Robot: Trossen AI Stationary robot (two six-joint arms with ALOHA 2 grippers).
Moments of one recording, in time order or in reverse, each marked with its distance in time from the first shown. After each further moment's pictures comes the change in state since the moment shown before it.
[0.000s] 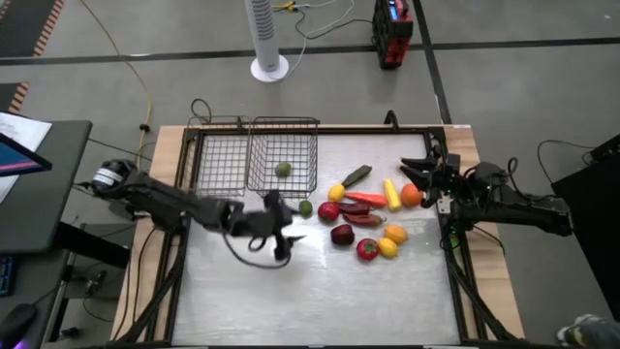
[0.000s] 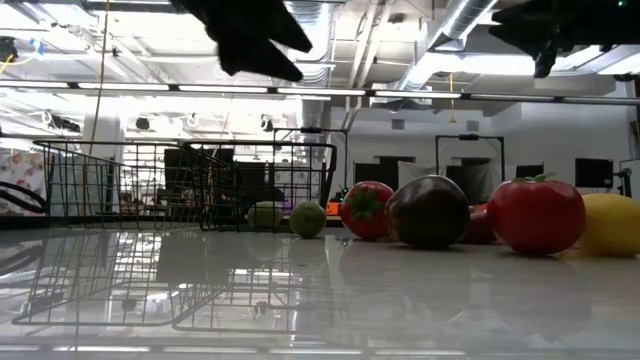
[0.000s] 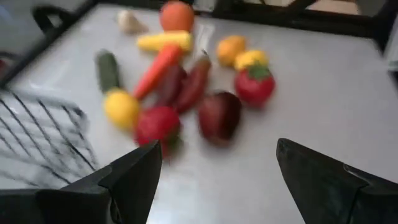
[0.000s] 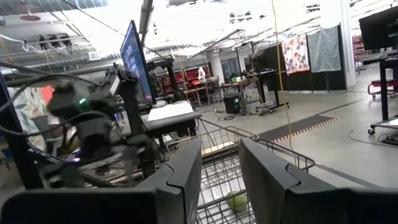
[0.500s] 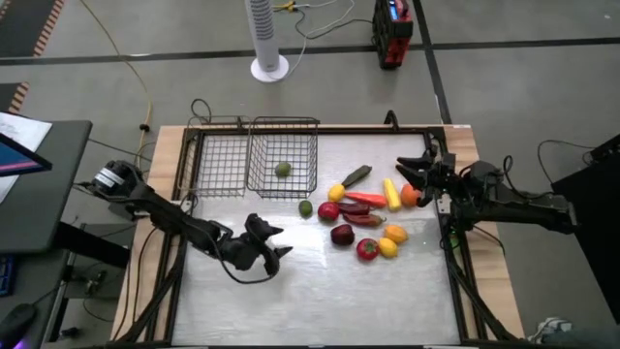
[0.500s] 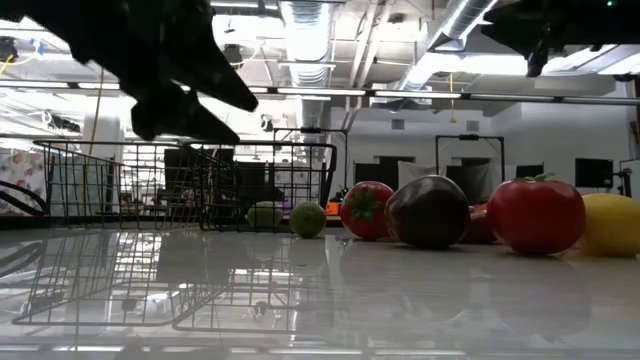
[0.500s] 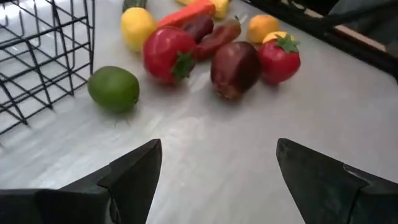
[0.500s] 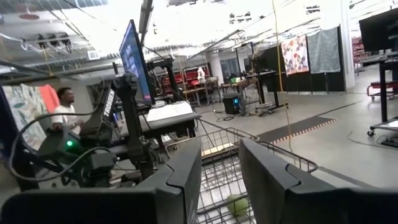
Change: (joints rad) left arm -0.188 0.023 -0.312 0.284 -0.263 -0.472; right arm 0.000 0.086 -0.001 0.086 0.000 -0.013
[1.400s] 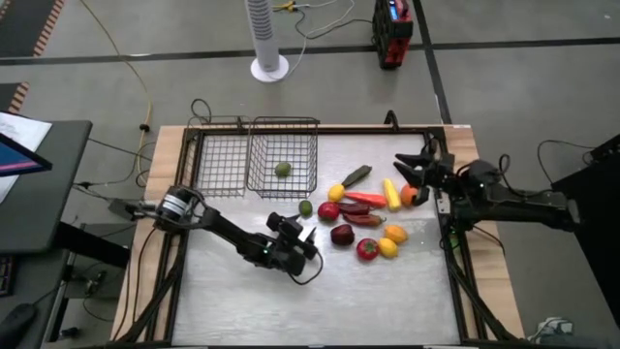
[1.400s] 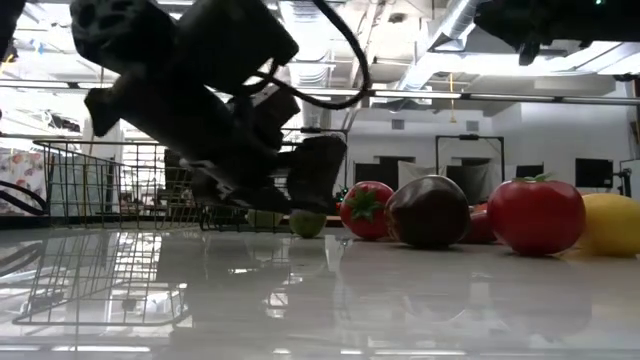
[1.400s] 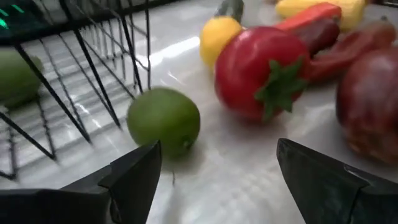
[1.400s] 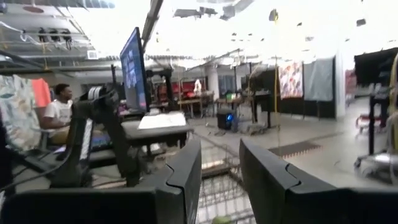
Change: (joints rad) left arm 0.128 0.587 0.334 0.021 -0.380 -0.032; right arm -0.007 0.077 0.001 0.146 0.000 -0.130
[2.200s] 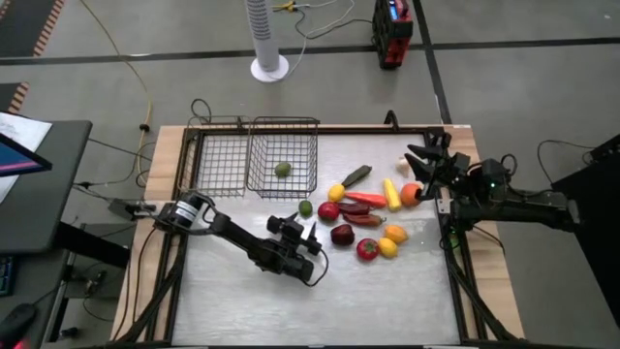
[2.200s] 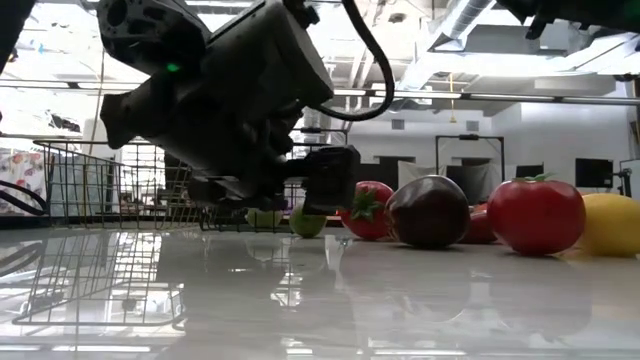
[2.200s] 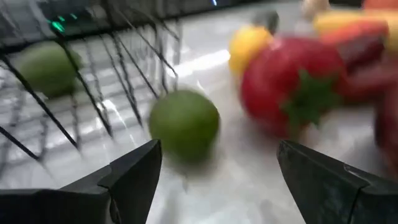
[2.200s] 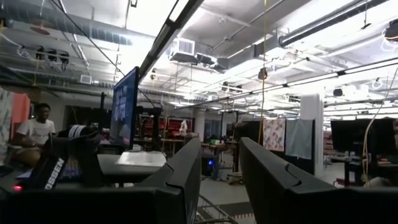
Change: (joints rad) left arm -0.012 0.097 0.149 -0.275 -0.138 -0.266; right arm 0.000 0.000 0.000 0.199 0.001 -0.197
